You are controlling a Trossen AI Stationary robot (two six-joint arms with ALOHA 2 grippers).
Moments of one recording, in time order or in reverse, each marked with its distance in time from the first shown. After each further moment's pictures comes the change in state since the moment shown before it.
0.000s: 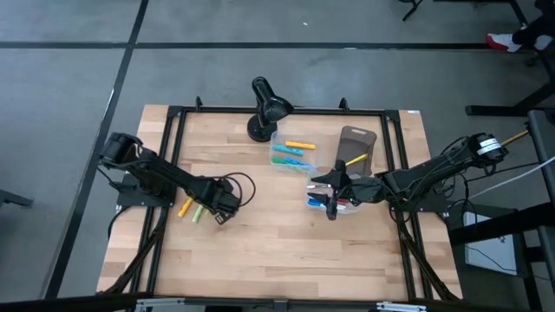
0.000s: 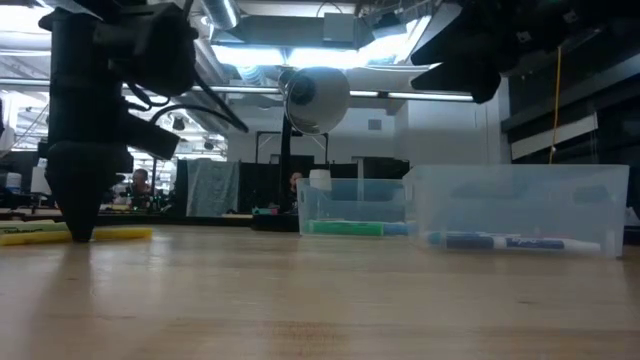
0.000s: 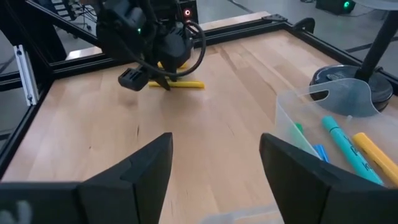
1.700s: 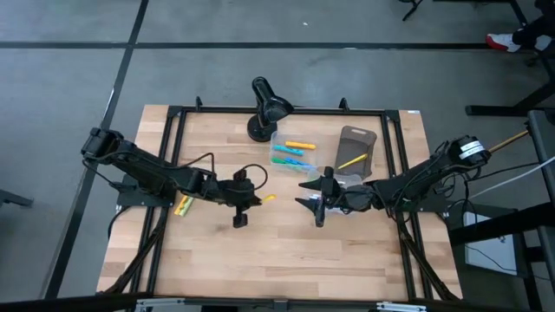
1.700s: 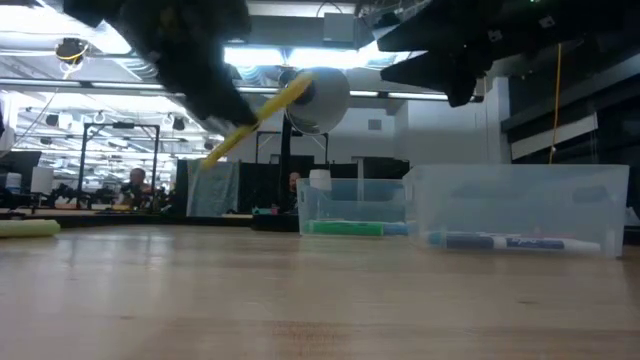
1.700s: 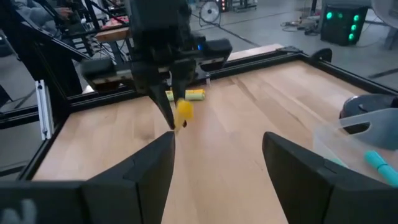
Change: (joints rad) left arm 0.024 -0.224 -0.008 0.757 -0.067 0.710; right arm 0.036 0.226 0.000 0.401 0.054 -0.054
